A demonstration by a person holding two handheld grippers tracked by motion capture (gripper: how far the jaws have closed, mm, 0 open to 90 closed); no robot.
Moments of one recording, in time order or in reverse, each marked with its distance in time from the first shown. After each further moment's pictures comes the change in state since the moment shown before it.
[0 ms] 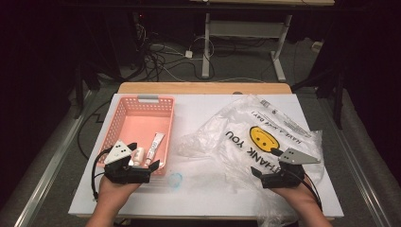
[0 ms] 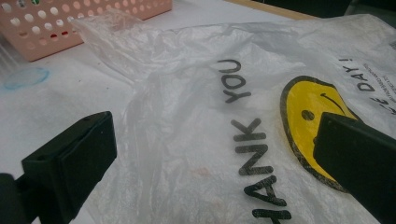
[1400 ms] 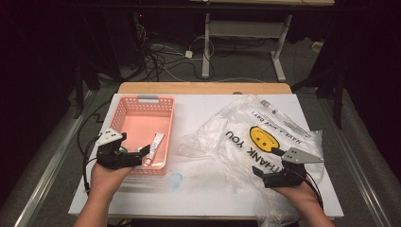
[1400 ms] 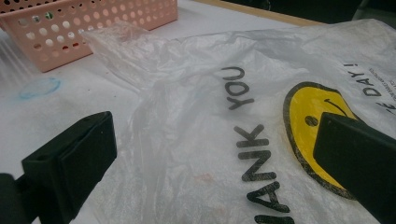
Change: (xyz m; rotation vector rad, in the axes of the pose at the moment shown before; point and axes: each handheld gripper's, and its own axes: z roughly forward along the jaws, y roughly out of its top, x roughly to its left) left arm 0.035 0.019 0.006 0.001 0.065 -0.109; right arm -0.005 0.000 -0.002 -0.033 0.035 0.021
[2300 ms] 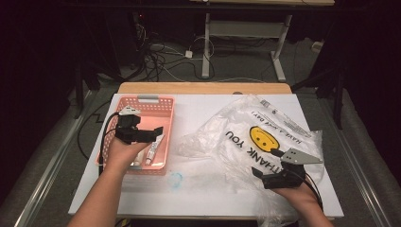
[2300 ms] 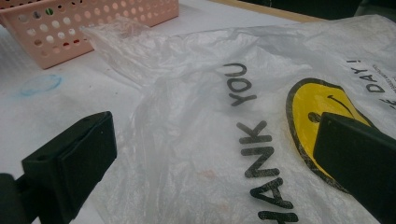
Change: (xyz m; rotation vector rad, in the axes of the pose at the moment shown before) left arm 0.017 0.048 0.064 0.155 -0.013 -0.017; right arm 0.002 -0.002 0.000 0.011 0.001 0.000
